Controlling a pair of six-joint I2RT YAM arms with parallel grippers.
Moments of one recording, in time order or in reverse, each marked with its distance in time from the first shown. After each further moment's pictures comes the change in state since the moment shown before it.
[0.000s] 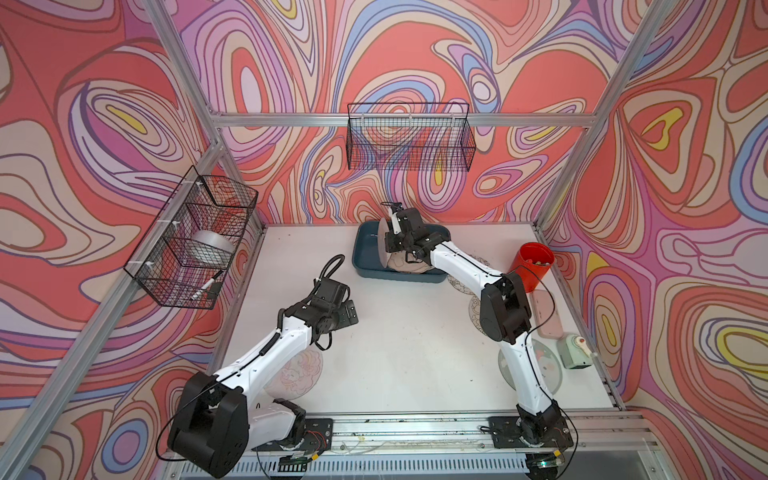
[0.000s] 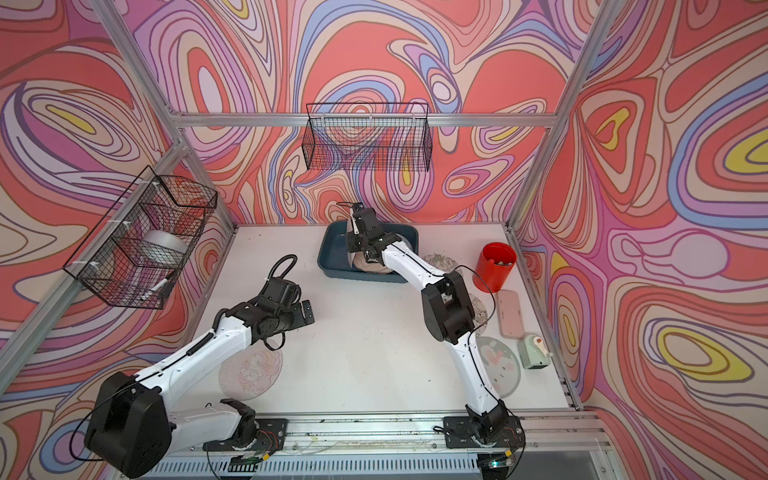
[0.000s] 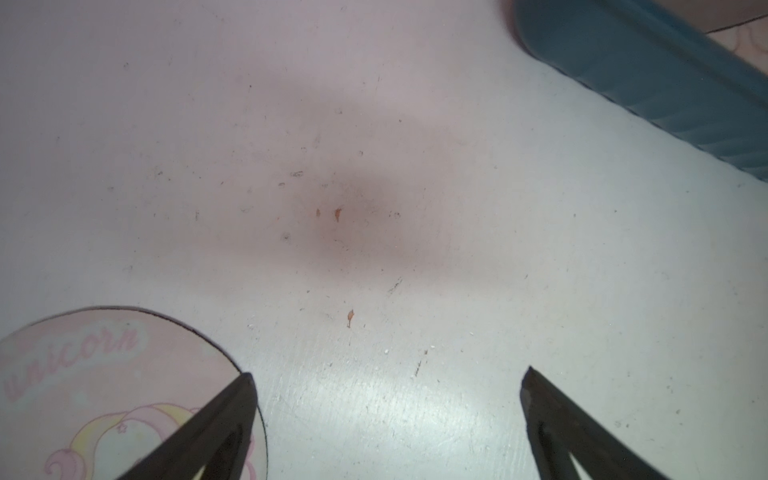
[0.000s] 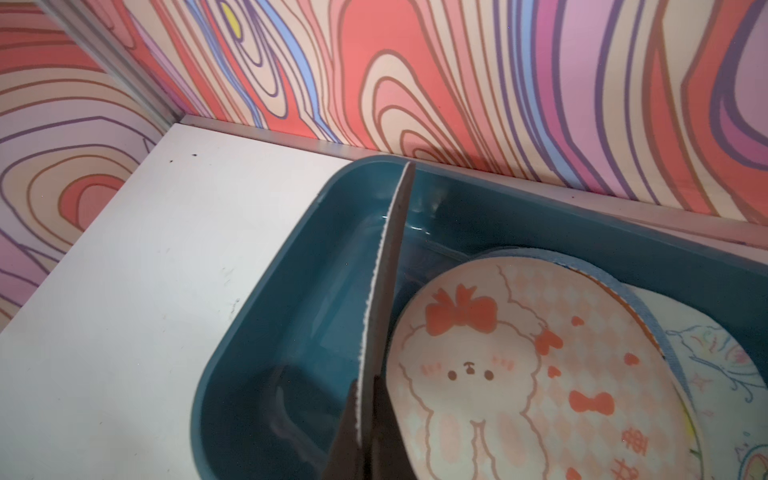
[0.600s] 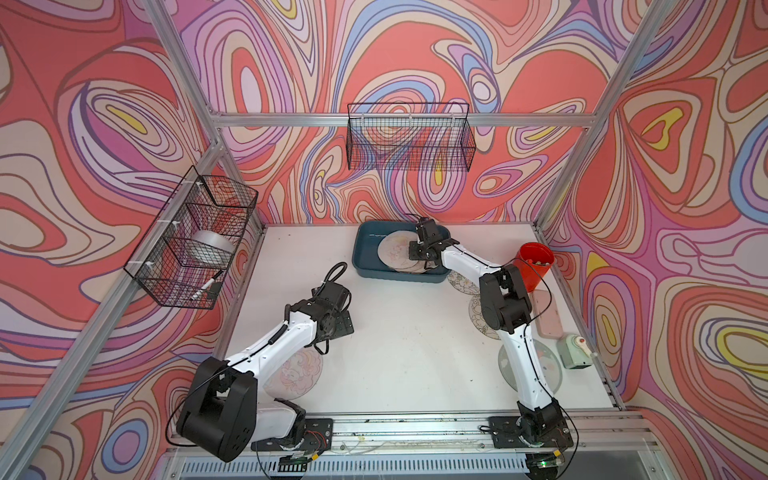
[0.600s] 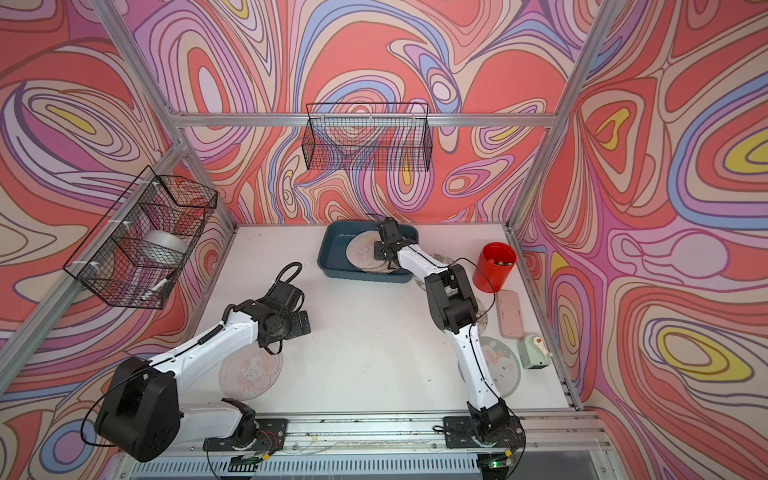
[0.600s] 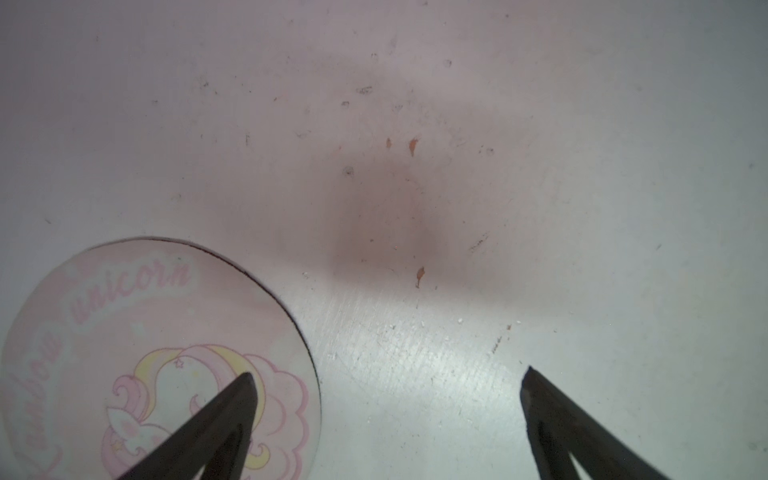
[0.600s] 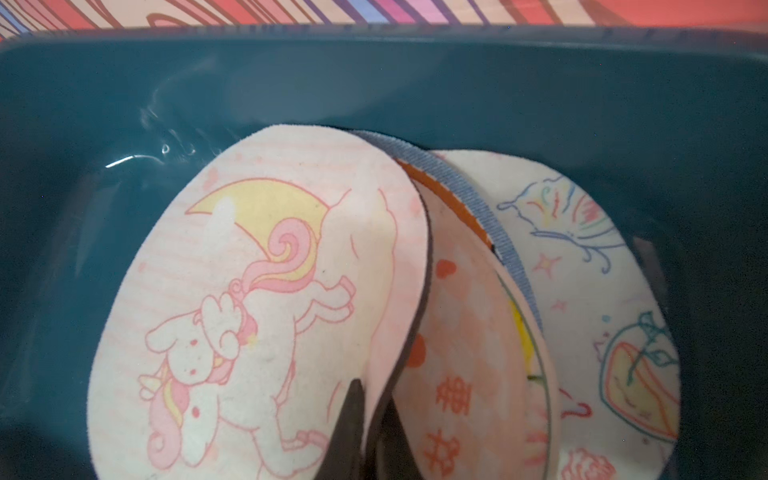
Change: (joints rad) left arm 0.013 0.080 0.002 -0.130 -0.031 -0.037; right arm -0.122 0.095 -0.079 -0.038 0.086 0.089
